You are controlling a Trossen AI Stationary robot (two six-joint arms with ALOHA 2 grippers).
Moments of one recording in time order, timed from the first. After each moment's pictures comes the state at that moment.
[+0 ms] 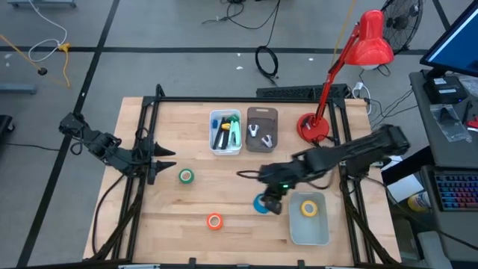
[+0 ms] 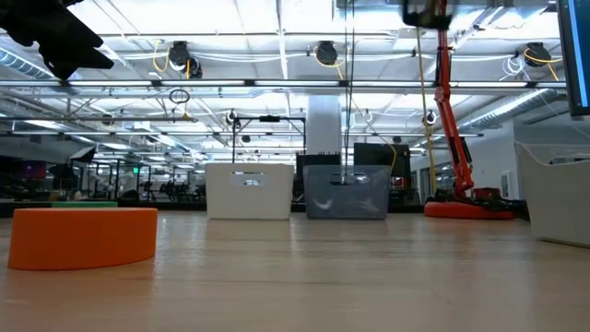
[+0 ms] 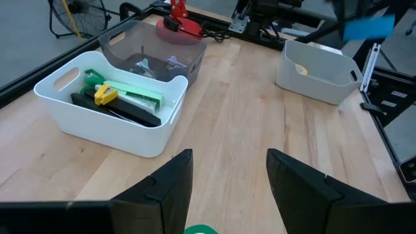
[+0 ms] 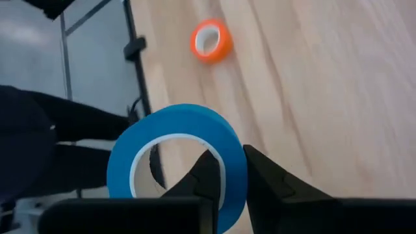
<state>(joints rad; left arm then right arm) -0.56 0.37 0.54 -0.68 -0.63 -0.56 0.30 1.55 1.39 -0.74 -0.16 0.74</state>
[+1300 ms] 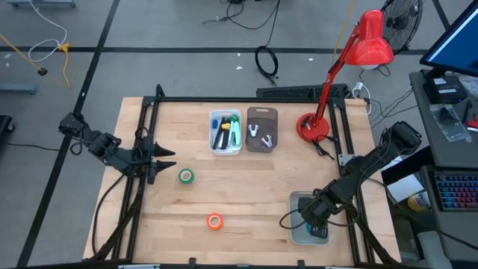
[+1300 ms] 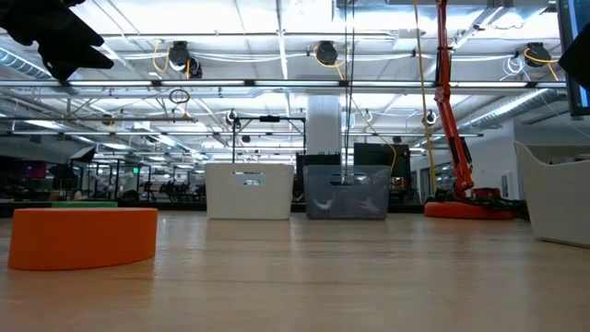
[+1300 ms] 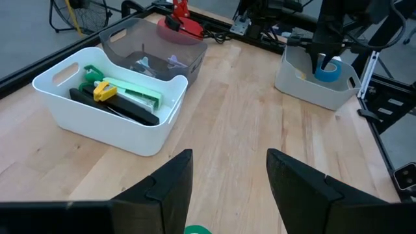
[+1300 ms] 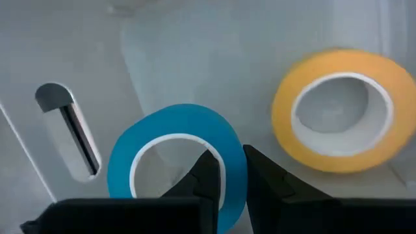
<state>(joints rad) -0.56 0.37 0.54 -0.68 -0.63 -0.59 0.69 1.41 0.79 -0.67 -0.24 0.99</state>
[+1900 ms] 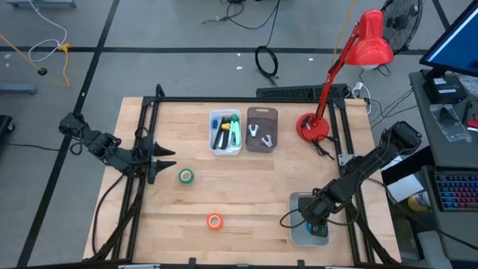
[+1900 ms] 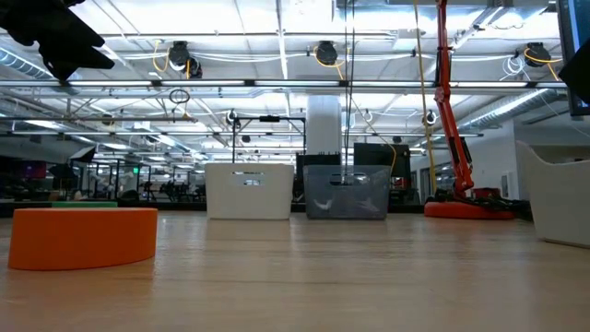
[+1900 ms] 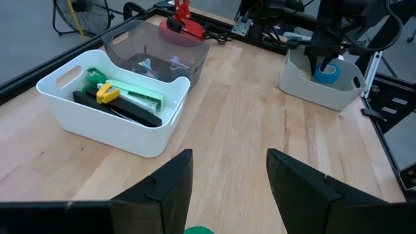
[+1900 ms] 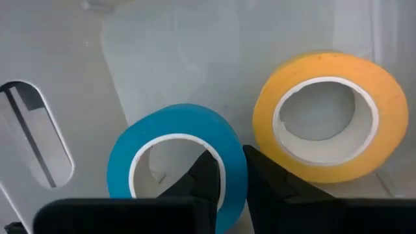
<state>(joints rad) -0.56 0.37 0.54 -0.68 -0.64 -0.58 0.69 1.41 0.74 -0.62 -0.24 0.96</state>
